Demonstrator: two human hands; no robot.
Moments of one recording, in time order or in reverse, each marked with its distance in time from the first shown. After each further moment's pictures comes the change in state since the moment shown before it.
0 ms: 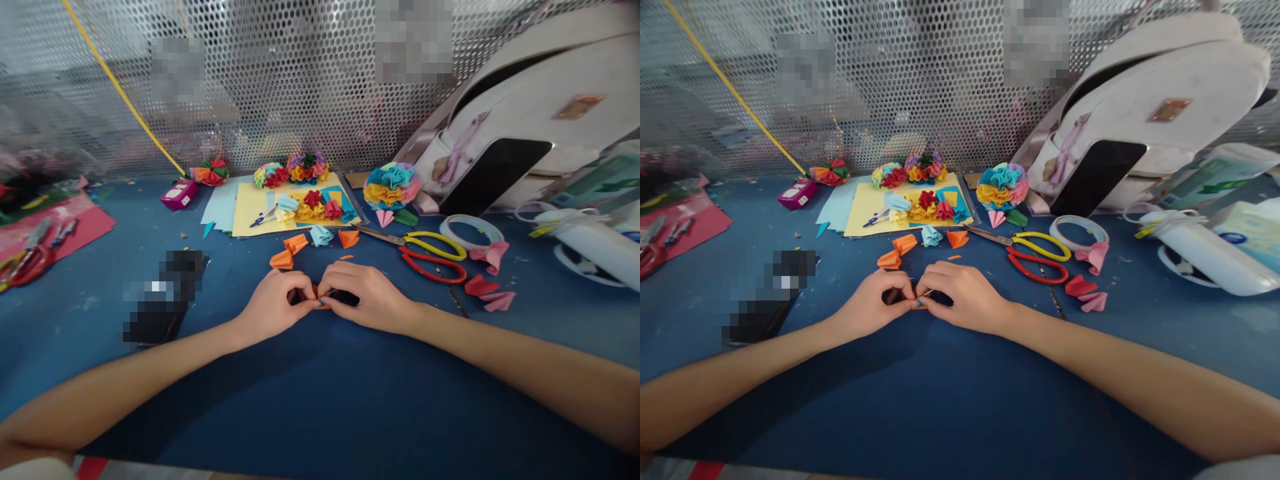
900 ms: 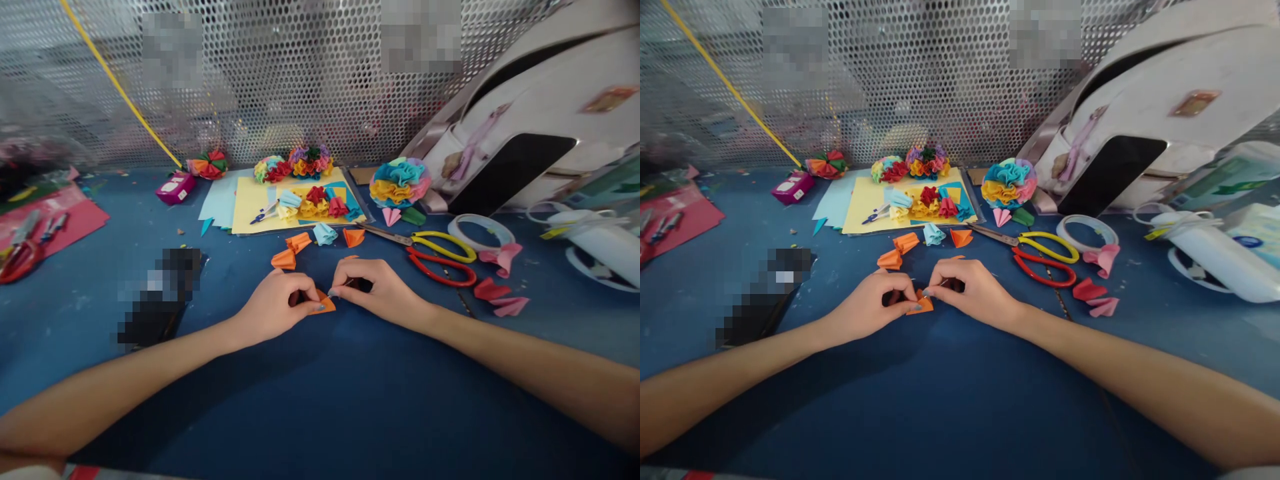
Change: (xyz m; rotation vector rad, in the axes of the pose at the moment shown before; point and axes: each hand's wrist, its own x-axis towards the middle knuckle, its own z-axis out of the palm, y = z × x) left_hand 0.002 0.003 -0.008 0.046 -0.078 -0.033; right_hand 0.003 0.006 -0.005 0.292 0.064 0.220
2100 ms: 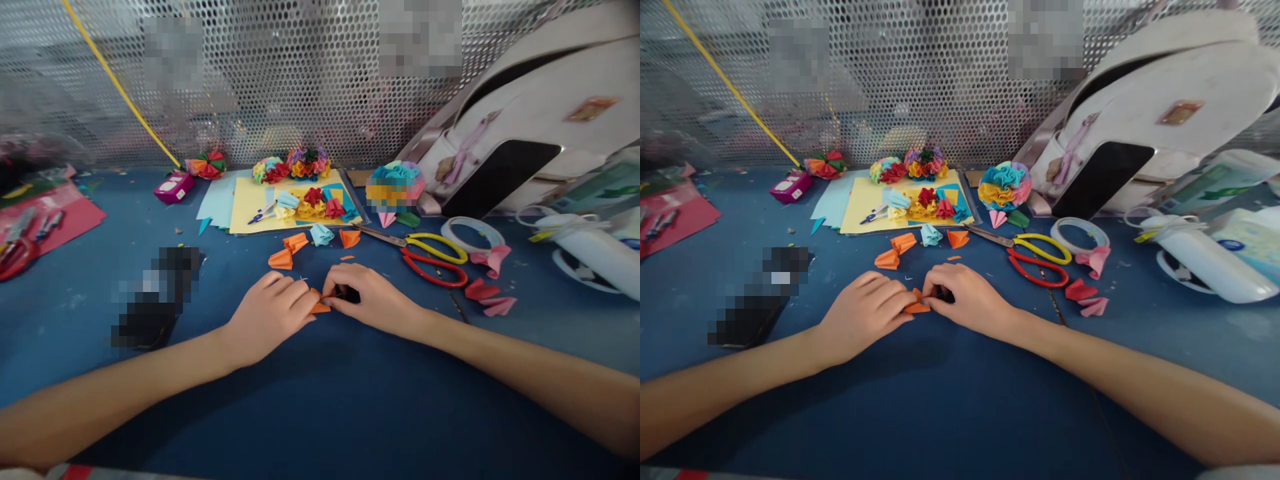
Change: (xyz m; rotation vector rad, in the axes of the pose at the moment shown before) left_hand -0.023 -0.006 0.008 0.810 0.193 0.568; right_hand -0.001 -0.007 0.003 -0.205 -0.093 0.038
